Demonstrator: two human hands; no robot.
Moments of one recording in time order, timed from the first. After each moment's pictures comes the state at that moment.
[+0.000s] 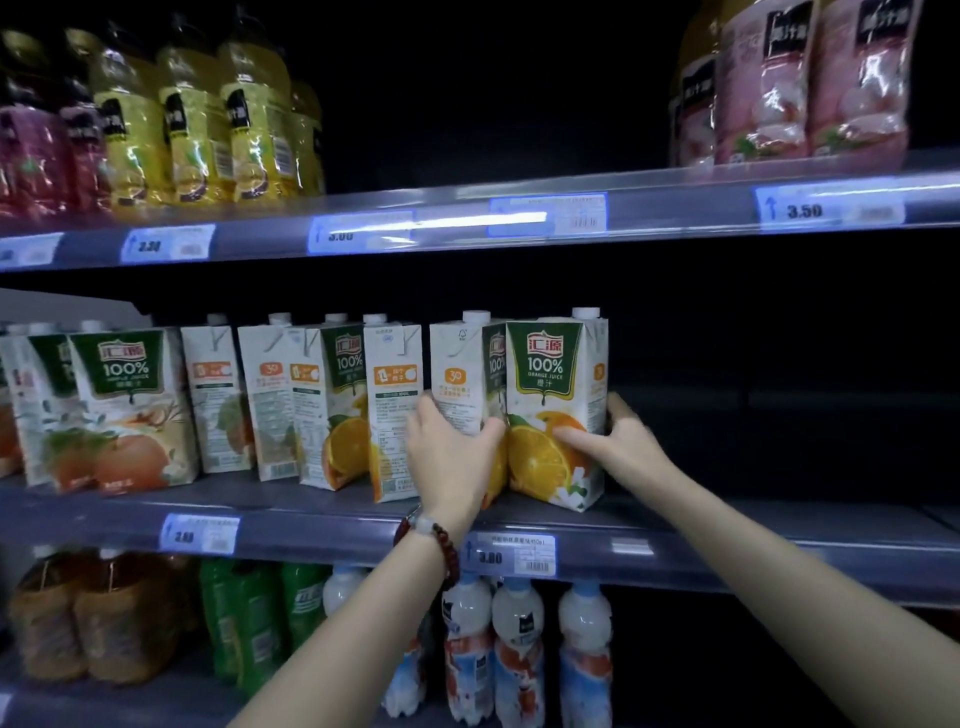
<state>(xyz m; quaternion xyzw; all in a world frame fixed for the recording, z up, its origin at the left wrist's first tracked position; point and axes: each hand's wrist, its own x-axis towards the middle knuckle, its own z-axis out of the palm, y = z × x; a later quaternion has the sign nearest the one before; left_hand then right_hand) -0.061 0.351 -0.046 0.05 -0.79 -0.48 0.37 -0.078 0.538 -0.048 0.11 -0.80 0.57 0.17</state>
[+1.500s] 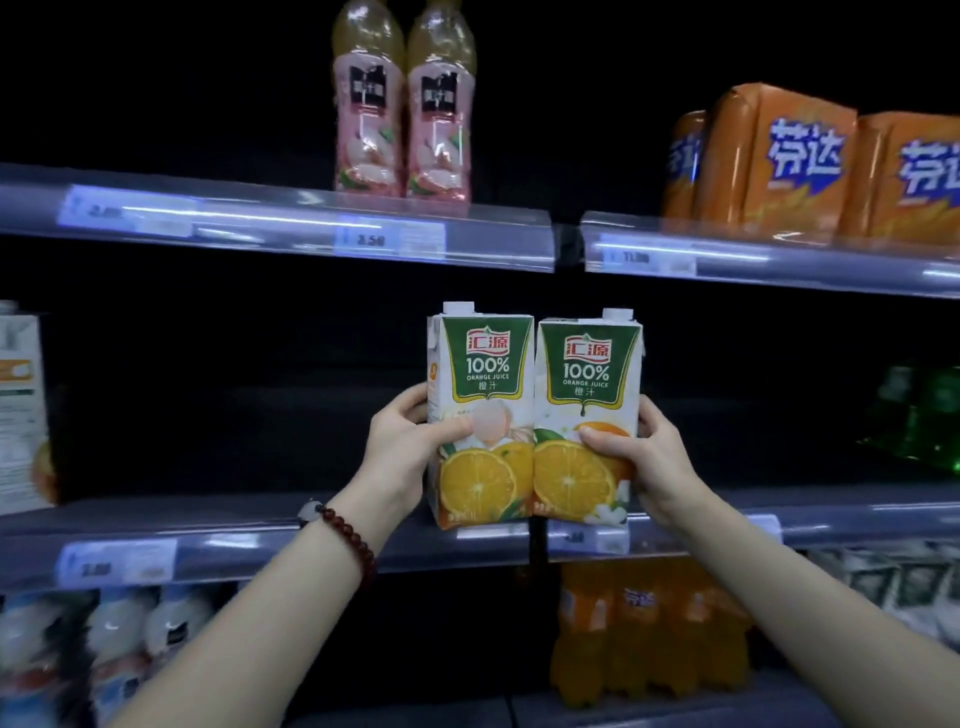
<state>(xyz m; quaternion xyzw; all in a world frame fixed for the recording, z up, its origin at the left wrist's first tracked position) 0.015 0.632 -0.013 -0.18 -0.56 -0.81 0.02 0.056 0.877 -0.028 0.07 -0.67 0.70 0.24</state>
